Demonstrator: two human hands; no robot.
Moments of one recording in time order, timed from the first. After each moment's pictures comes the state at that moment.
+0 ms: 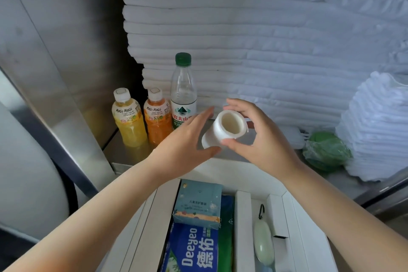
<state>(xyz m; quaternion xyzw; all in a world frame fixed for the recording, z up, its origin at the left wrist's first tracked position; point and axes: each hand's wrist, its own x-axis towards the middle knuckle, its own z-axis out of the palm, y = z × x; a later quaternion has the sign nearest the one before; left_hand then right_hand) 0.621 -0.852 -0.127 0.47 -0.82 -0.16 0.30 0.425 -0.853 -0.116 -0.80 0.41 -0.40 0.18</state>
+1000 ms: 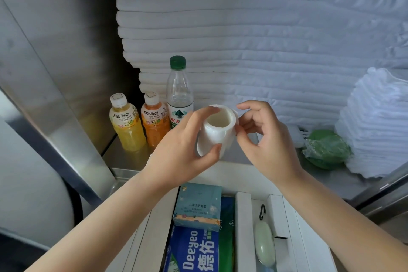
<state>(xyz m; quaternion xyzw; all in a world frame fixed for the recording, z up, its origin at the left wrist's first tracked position) 0.614 -0.837 -0.117 0.41 -0.82 -0.10 0.40 0.425 -0.845 -0.117 -0.75 0.39 -0.52 0.13</state>
